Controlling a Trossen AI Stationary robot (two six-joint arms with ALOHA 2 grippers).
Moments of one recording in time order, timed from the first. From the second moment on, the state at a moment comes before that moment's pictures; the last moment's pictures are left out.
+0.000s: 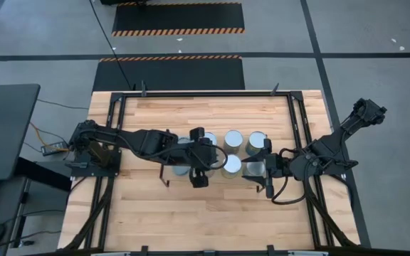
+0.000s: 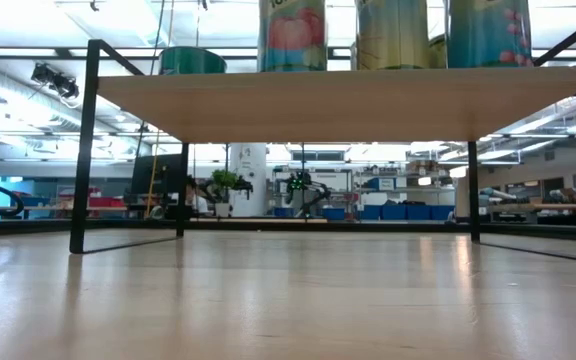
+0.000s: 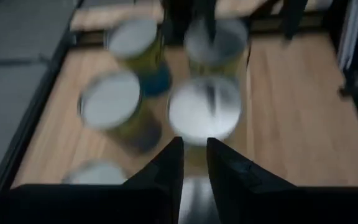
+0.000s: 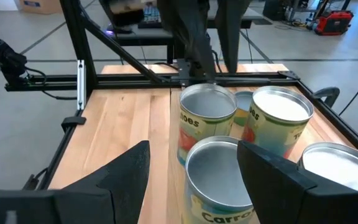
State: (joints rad) left arm -0.26 1.76 1.89 -0.85 -0.37 -0.12; right arm 0.62 1.09 0.95 -0.24 0.65 0.23
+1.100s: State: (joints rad) left arm -0.22 1.92 1.86 -0.60 -0.33 -0.01; right arm 0.66 1.03 0.95 -0.38 0.74 0.27
